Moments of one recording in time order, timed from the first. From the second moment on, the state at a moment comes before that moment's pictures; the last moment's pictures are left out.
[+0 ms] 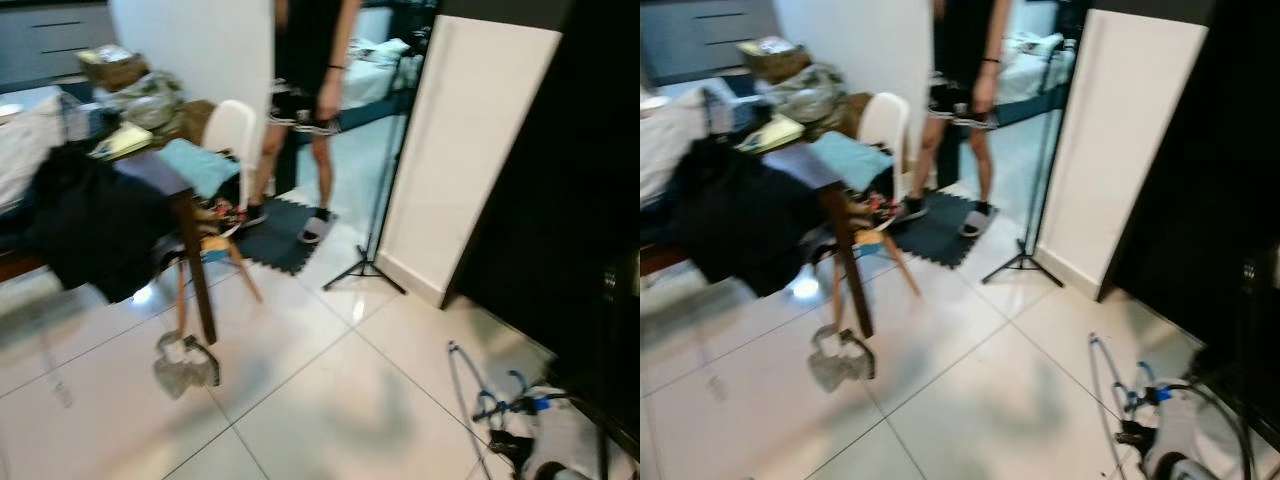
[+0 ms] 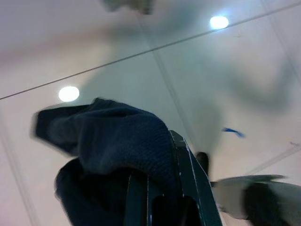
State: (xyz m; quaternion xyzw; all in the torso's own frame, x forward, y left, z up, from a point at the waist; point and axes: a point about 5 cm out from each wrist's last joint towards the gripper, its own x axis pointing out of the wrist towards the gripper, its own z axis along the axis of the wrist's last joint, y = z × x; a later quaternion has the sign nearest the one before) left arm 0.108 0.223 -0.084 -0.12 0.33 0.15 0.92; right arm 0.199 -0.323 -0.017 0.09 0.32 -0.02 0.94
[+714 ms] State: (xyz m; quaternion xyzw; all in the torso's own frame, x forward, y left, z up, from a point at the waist) left arm 0.079 0.200 -0.091 -0.13 0.33 0.11 0.93; right arm 0.183 -0.297 -0.041 0.13 0.35 0.00 0.93
